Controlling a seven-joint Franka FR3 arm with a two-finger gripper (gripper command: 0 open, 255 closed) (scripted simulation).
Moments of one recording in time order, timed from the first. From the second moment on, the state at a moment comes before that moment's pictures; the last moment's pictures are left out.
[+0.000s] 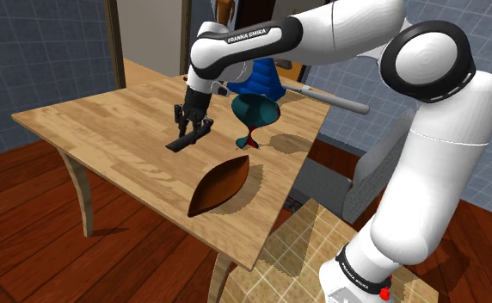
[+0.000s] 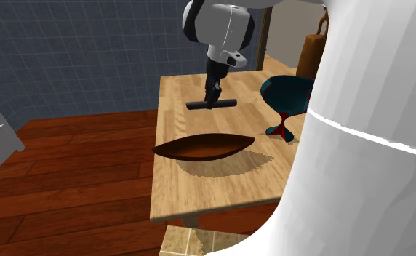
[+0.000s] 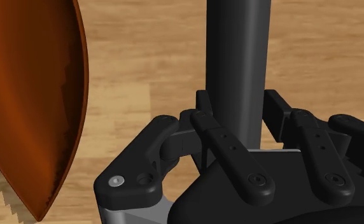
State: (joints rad) arm -0.09 0.28 0.32 -1.83 0.16 2.10 1.40
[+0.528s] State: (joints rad) arm -0.10 0.22 0.32 -1.80 0.18 2.02 1.41
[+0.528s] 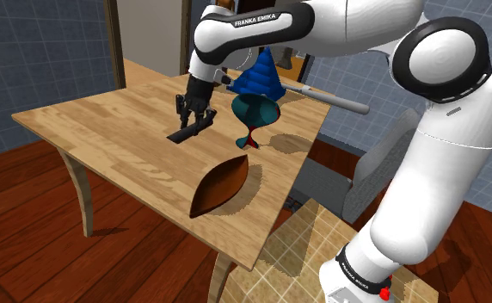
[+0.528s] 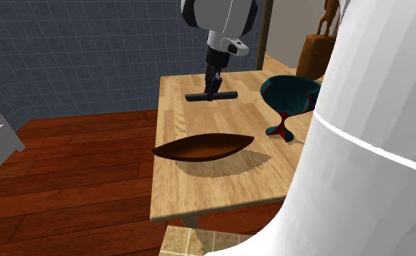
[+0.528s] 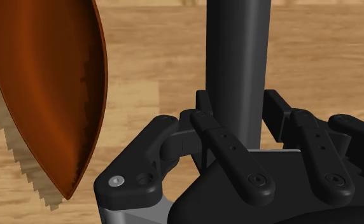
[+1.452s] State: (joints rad) arm -0.08 -0.28 0.33 -2.40 0.37 2.12 1.31
